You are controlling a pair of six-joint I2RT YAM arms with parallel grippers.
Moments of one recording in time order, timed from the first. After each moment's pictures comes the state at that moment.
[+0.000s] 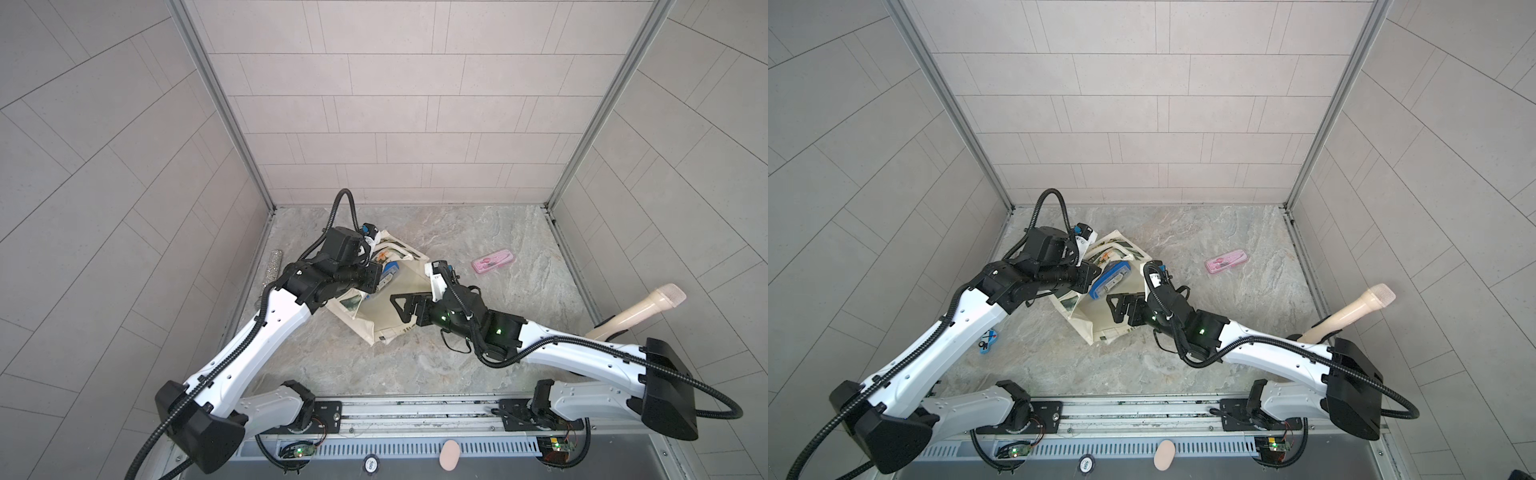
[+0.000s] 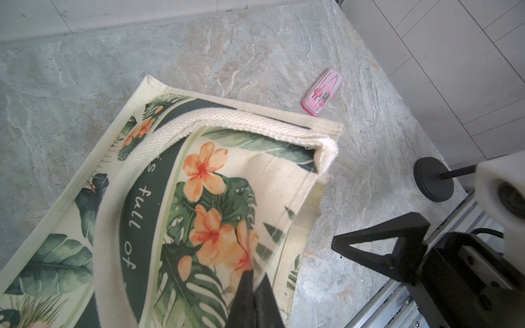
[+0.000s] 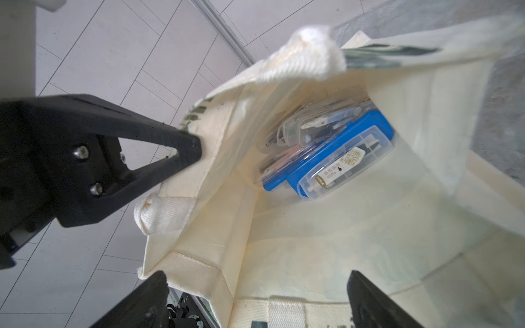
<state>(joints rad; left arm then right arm) -0.55 1.18 1.22 -0.80 0.17 -0.20 1.02 1.26 0.81 0.10 0.15 0.85</state>
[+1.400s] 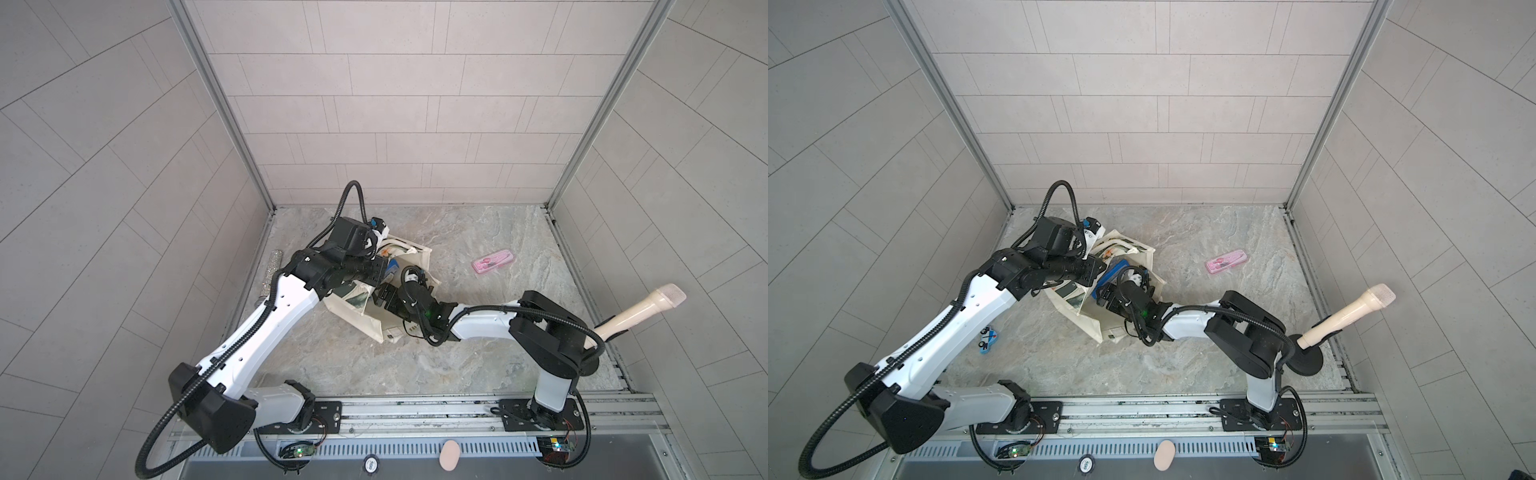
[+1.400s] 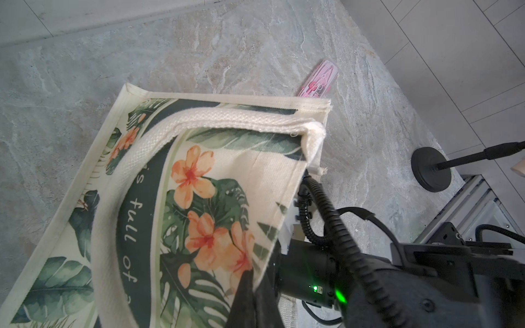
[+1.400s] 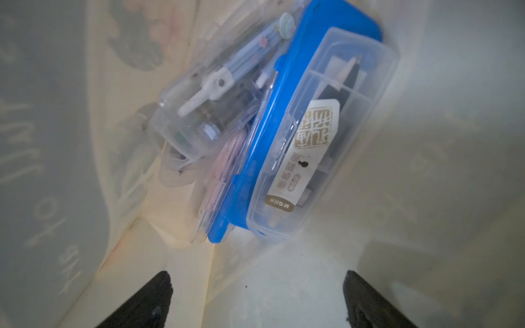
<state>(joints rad) -0.54 1.29 1.34 -0.86 0.20 -0.16 0.93 1.86 0.99 0.36 0.15 1.25</state>
